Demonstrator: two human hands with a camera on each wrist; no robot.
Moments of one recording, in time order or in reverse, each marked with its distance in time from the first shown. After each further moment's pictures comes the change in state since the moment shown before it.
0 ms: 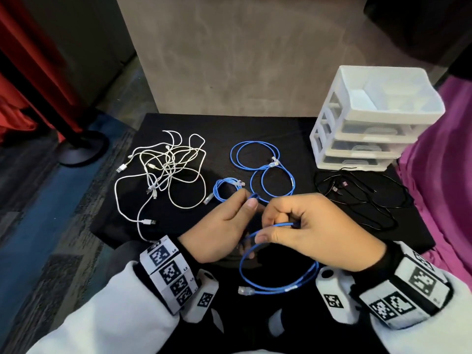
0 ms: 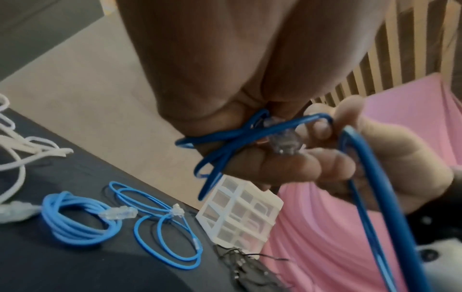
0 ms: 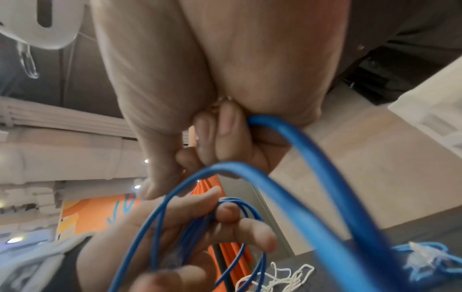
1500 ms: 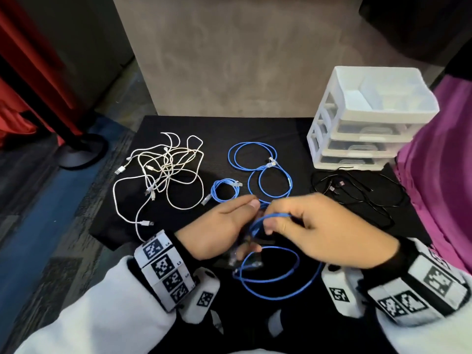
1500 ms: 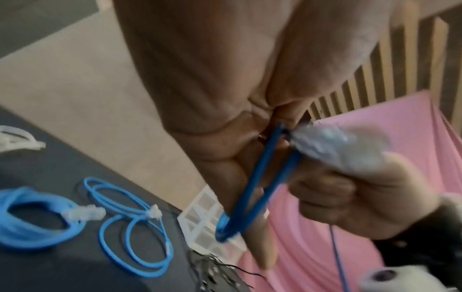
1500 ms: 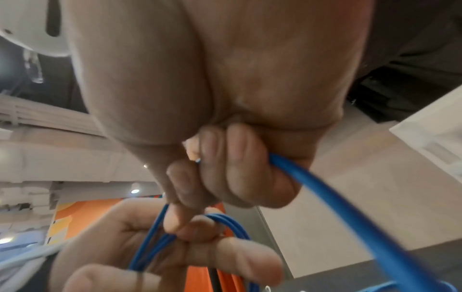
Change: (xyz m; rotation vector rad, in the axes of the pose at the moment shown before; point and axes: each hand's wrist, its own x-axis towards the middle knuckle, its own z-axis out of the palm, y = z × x) left_hand 0.001 0.019 0.007 -0.290 -0.123 -0.174; right_hand -0.007 -0.002 -0.017 -0.205 -0.083 -0.060
